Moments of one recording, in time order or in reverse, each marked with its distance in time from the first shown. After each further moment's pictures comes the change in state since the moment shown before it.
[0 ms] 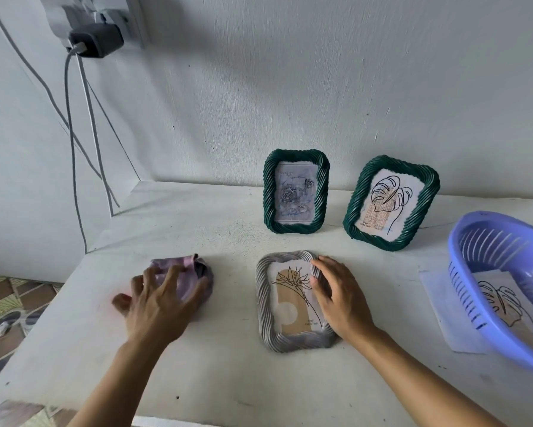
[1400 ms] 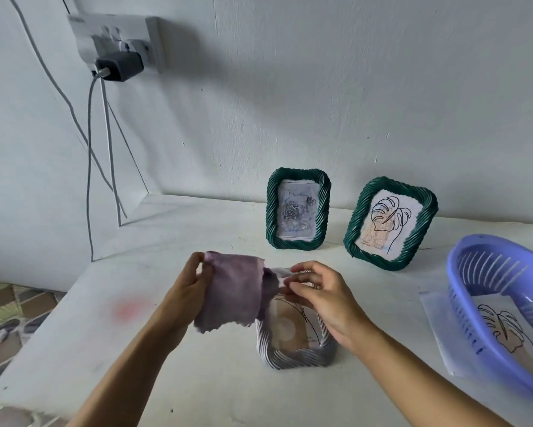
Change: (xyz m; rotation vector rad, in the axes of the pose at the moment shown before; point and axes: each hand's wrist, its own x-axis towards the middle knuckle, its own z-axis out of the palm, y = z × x) left_hand -0.003 0.053 -0.055 -1.213 -0.329 0.012; right_hand 0.025 -0.077 -0.046 1.090 -0.244 0.477
